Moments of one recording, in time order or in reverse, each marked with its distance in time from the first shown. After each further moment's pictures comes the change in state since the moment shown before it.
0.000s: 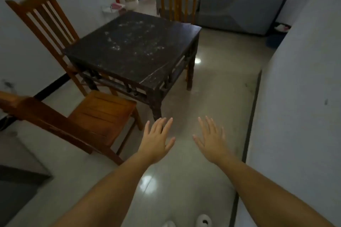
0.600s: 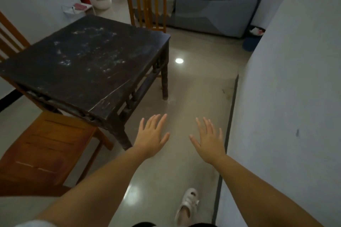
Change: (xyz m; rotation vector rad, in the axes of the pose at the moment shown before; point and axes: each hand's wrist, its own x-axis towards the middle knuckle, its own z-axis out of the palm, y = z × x) left_hand 0.212 0.092 -0.016 -0.110 -0.014 0.073; right_hand 0.130 0.151 -0.070 -0.064 0.057 0.100
